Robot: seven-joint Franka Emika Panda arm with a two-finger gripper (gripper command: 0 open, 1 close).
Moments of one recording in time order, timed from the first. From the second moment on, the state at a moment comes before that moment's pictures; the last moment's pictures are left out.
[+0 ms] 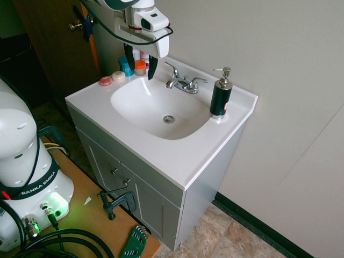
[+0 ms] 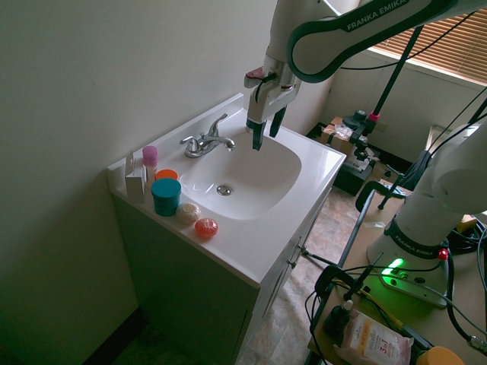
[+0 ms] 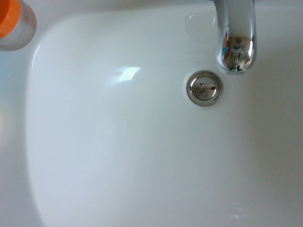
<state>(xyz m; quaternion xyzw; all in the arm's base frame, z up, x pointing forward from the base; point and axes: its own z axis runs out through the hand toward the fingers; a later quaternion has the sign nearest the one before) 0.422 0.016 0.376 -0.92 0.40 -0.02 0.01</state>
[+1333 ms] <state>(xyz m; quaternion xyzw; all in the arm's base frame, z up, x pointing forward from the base) 0.536 -0.174 0.472 -0.84 0.54 -0.07 0.06</state>
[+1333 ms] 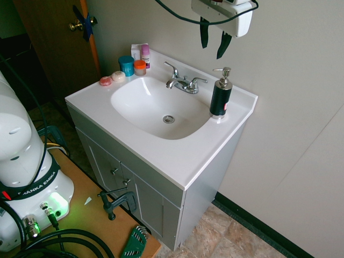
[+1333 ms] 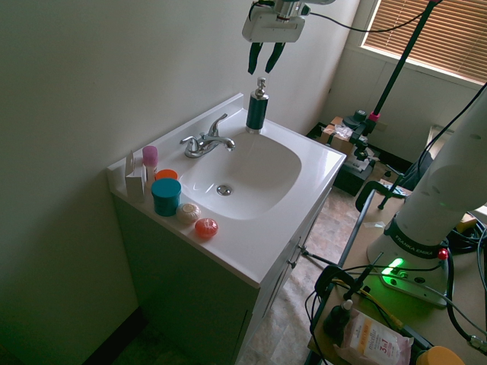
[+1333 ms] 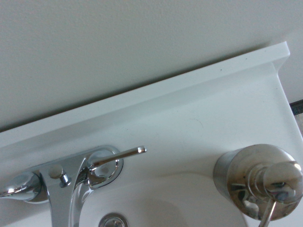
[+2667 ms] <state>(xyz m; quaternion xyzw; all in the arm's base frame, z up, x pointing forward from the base) 0.548 -0.228 0.428 -0.81 0.58 -0.05 0.05</state>
